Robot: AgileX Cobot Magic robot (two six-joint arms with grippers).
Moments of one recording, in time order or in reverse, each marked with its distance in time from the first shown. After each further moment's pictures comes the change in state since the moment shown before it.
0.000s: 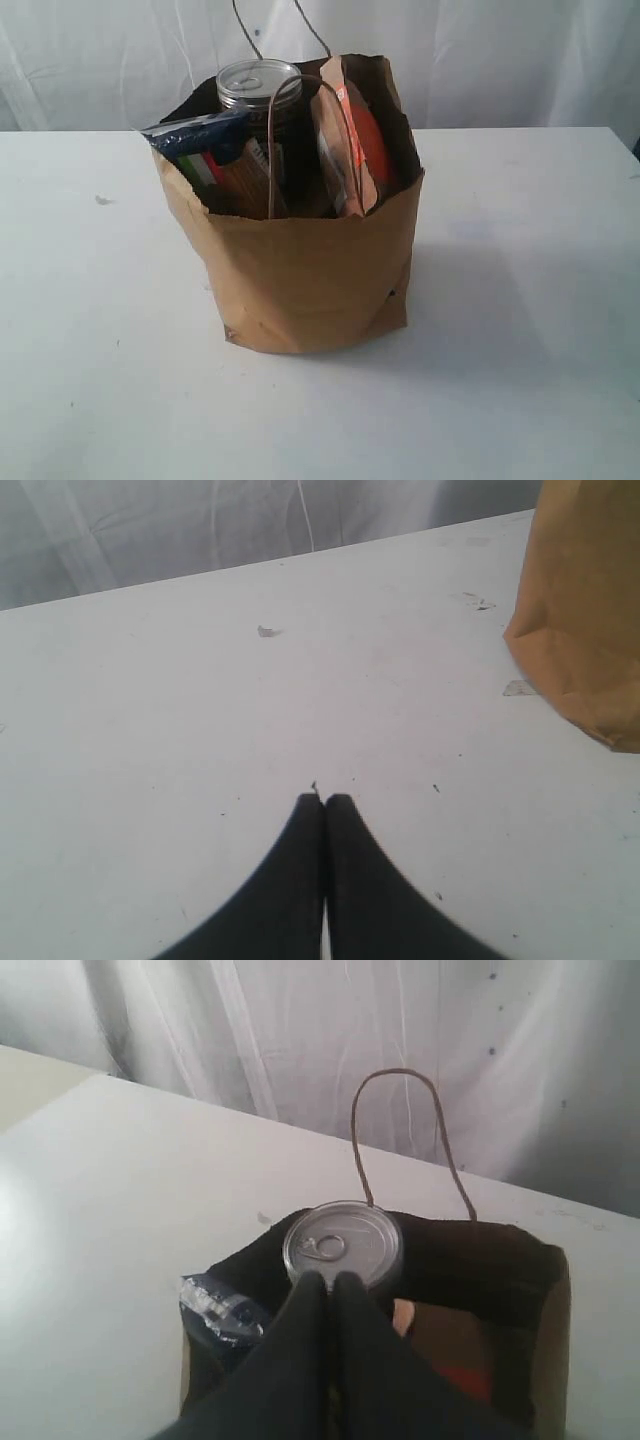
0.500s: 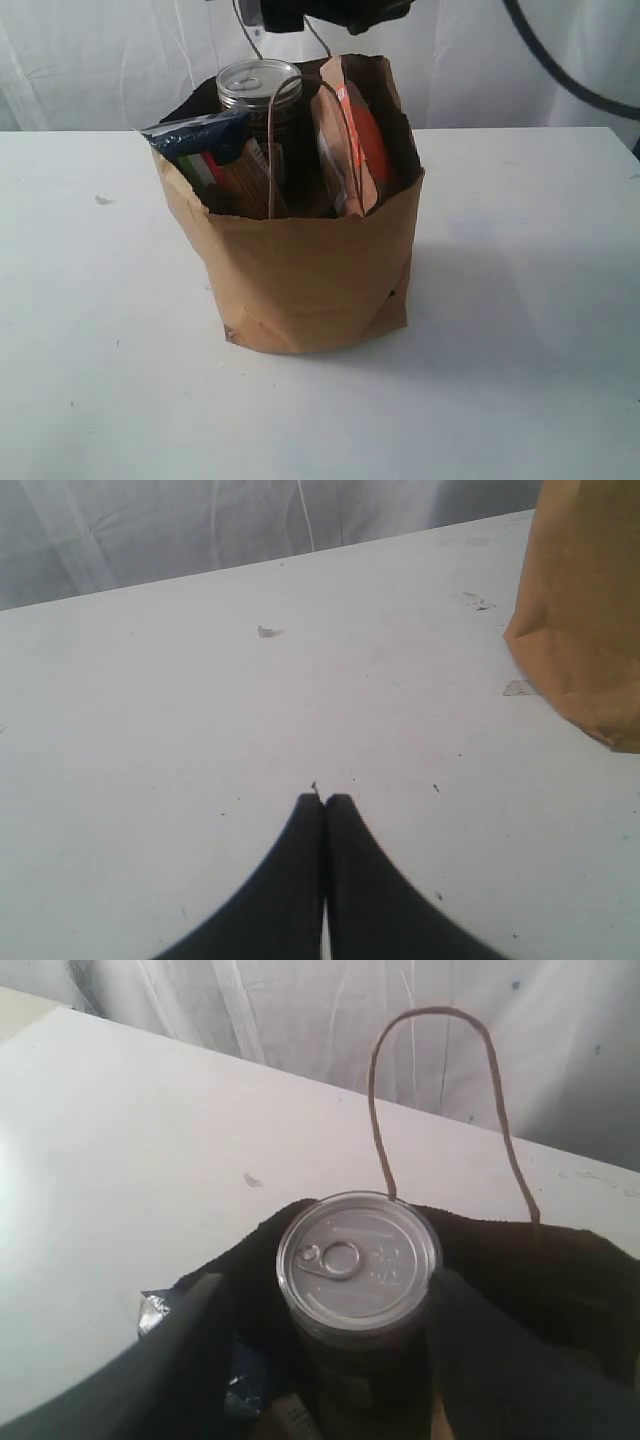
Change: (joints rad) left arm 0.000 0.000 0.000 0.000 0.000 0.000; right arm 0.000 0.262 -0.141 0.008 0.010 0.000
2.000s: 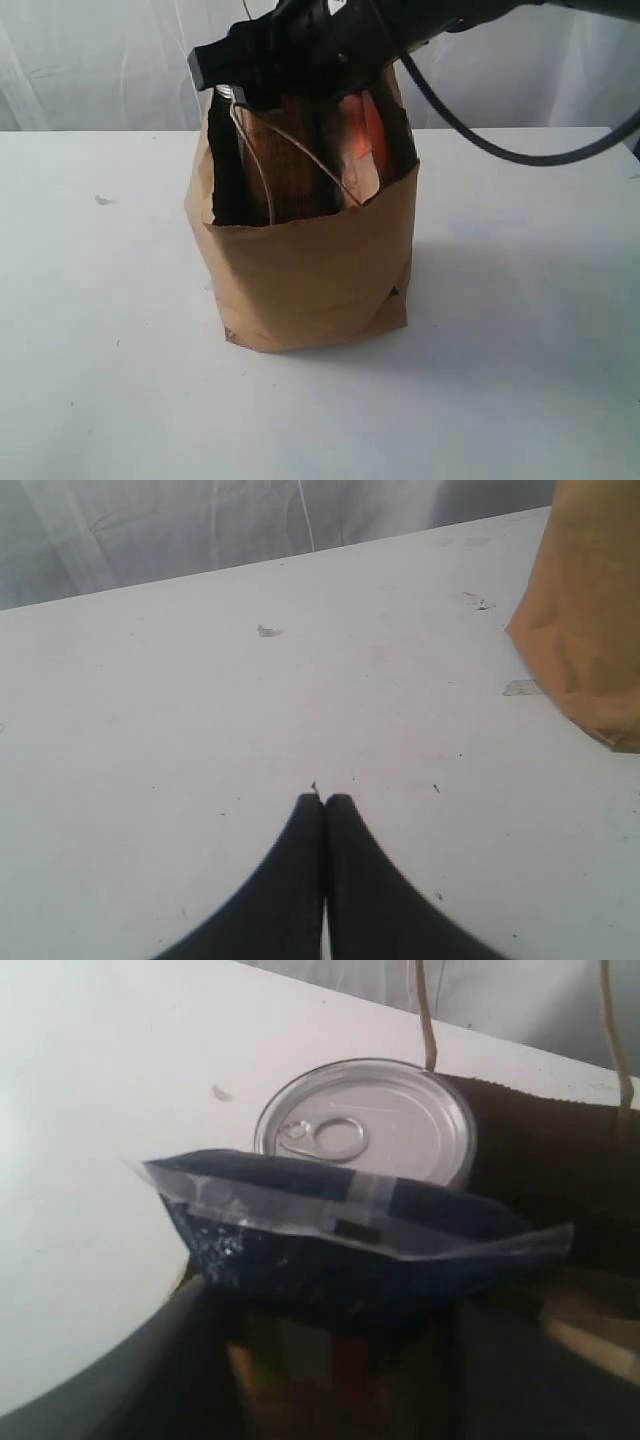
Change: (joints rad) left arm 0.000 0.000 0.000 0.000 0.000 0.000; right arm 0.000 0.124 0.000 0.004 0.036 0.000
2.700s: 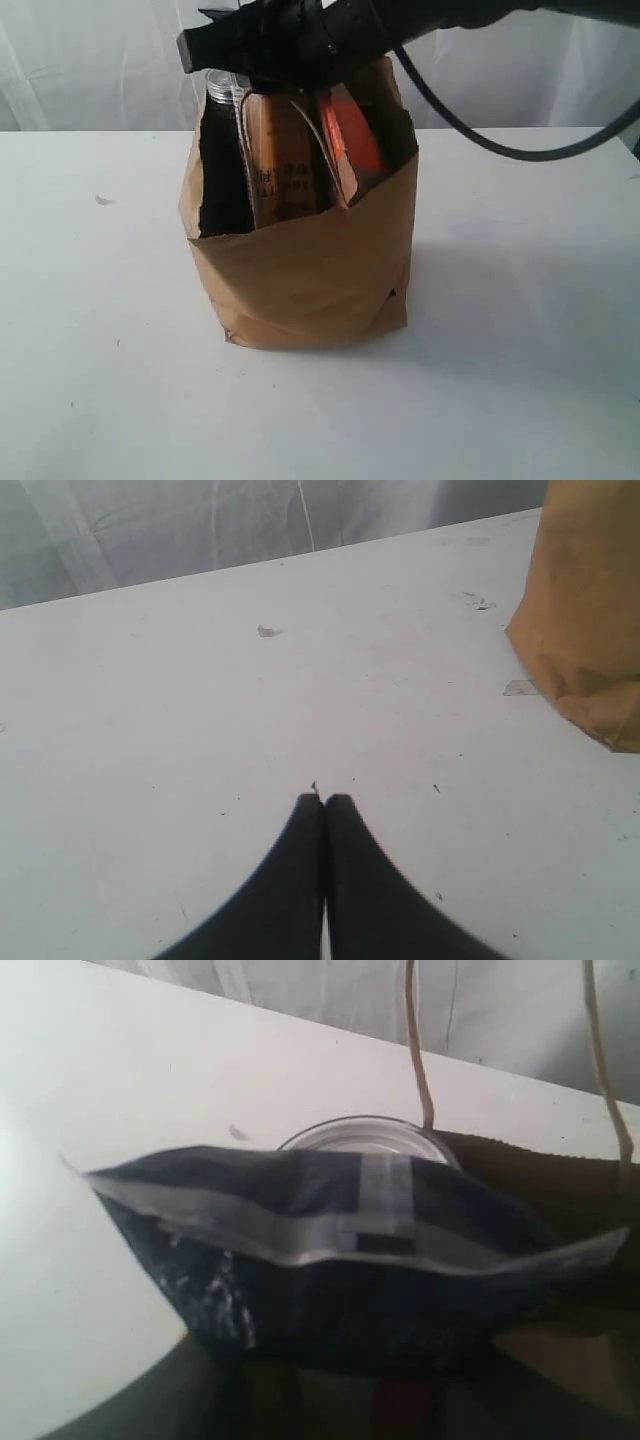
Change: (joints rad) left arm 0.000 0.000 0.000 0.000 0.000 0.000; right arm 0.000 0.003 0.000 -0.004 -0.076 0.028
